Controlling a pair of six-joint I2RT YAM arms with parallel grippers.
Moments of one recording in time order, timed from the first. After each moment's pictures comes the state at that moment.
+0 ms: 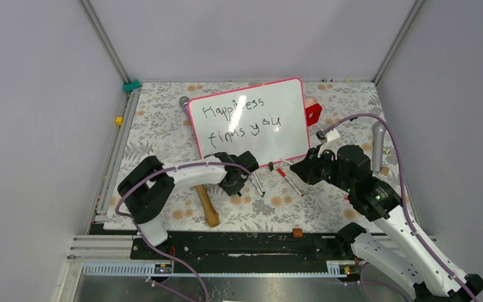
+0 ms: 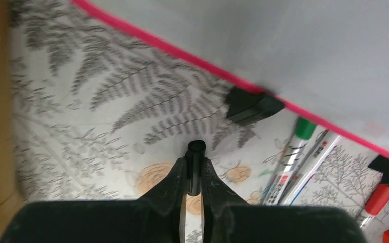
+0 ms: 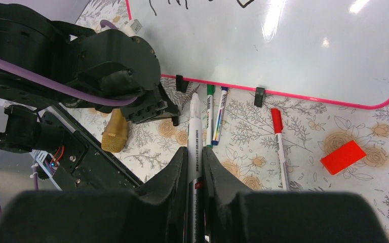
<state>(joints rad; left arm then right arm) -0.92 1.74 1.08 -0.77 -0.30 -1.70 0.58 0.69 0.80 -0.51 -0.17 0.34</state>
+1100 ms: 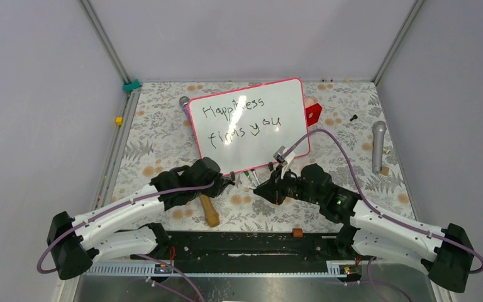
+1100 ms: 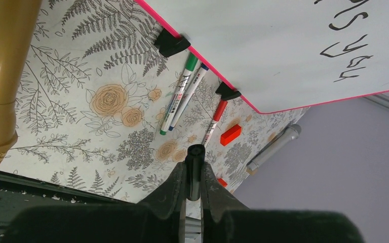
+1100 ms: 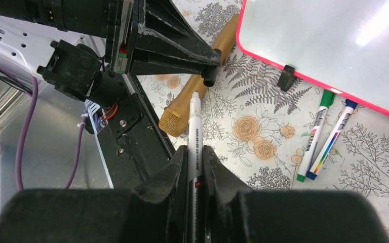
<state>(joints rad) -0.93 1.01 0.77 -0.69 -0.30 -1.96 0.95 0.86 0.52 0.05 -0.20 0.42</state>
